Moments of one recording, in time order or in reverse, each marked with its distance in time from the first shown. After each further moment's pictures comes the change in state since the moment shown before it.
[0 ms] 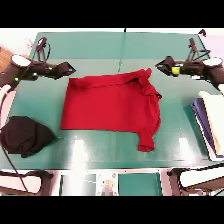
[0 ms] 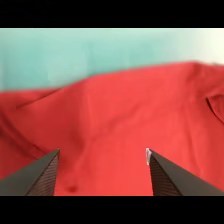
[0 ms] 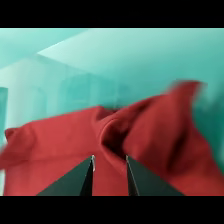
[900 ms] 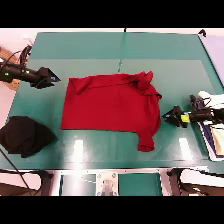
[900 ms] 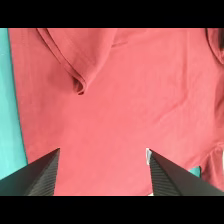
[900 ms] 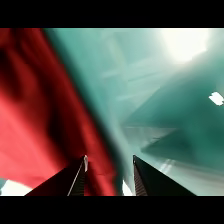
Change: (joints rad) left arm 0.190 -0.018 0.076 0.062 -0.452 -0.059; right arm -0.255 0.229 -0.696 -0.256 0.162 0.062
